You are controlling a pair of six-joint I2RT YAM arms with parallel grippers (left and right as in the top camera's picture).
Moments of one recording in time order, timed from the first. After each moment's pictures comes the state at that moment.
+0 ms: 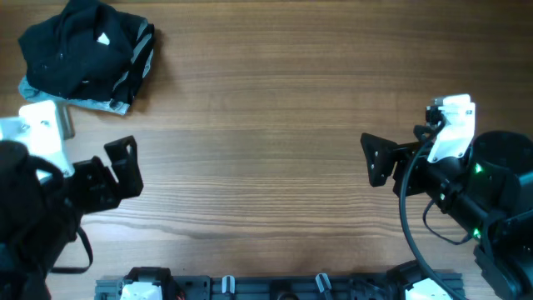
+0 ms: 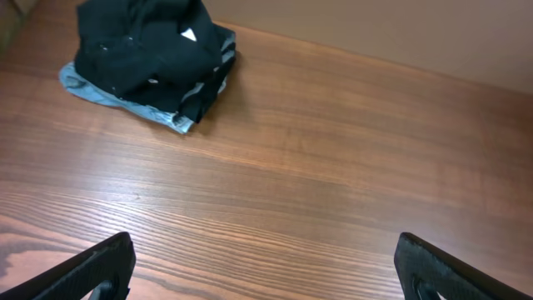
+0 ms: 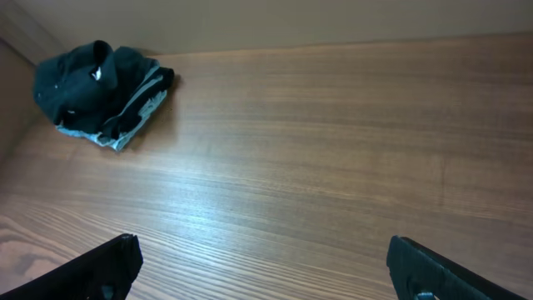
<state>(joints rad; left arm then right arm) -0.06 1.02 1.86 -1.53 -0.05 -0.26 0.34 0.87 1.38 -1.08 -0.07 0.26</state>
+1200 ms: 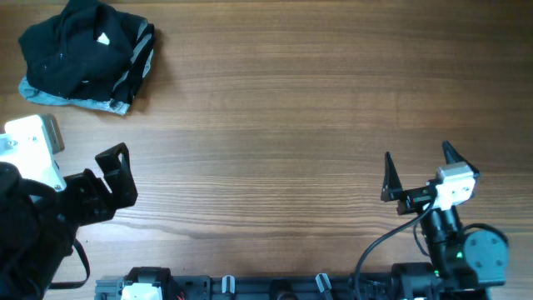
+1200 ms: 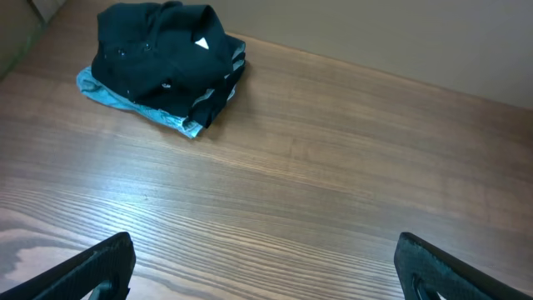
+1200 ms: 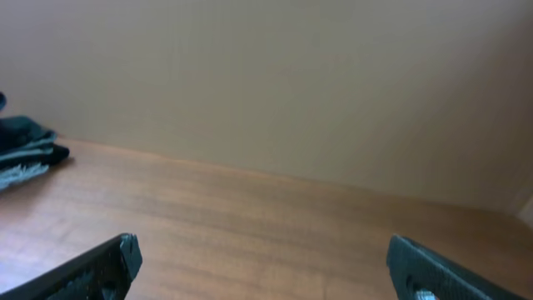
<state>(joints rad) -0.06 0.98 1.86 -1.53 -0.08 -0.27 0.04 0.14 0.42 -0.27 -0.12 -0.11</state>
